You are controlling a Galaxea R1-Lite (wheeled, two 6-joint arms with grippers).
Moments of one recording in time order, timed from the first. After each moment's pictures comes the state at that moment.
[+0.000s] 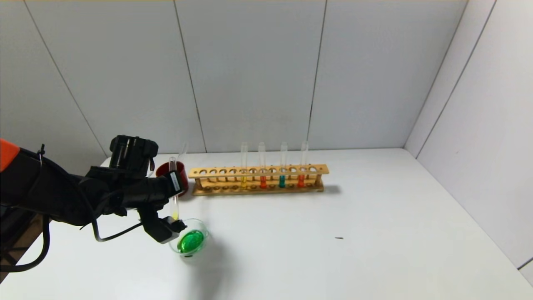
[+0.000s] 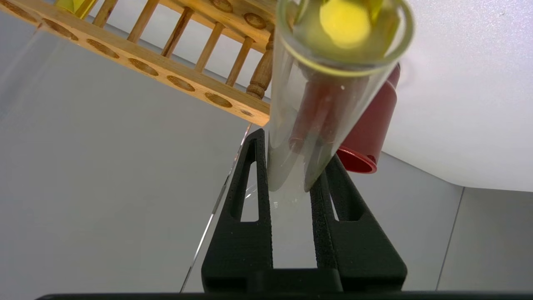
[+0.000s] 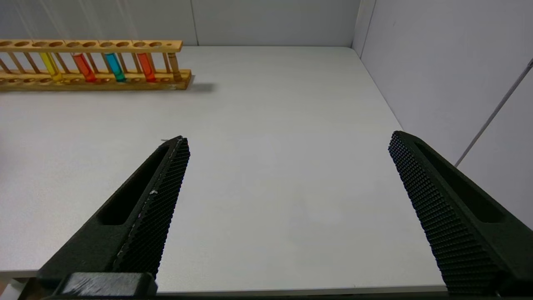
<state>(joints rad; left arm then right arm) -0.22 1.85 -0.83 -0.37 0.02 2.53 0.00 0.00 0.00 0.00 0.01 0.00</state>
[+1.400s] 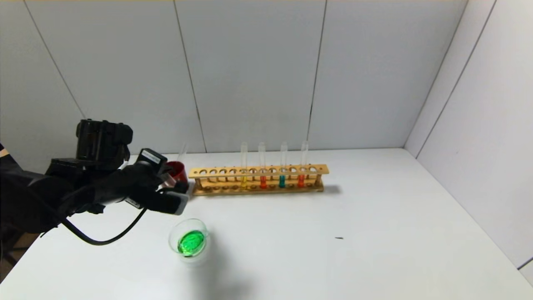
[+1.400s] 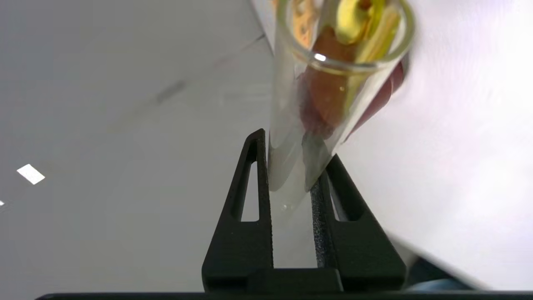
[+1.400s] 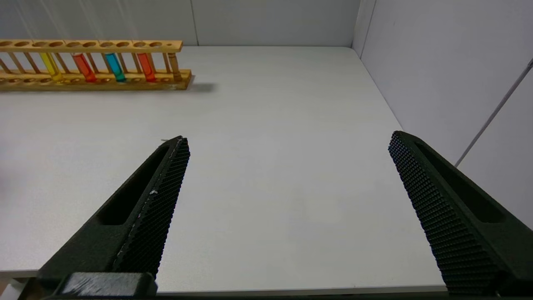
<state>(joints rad) -0.22 1.66 -0.80 -0.38 0.04 1.76 0.00 0.00 0.00 0.00 0.01 0.00</state>
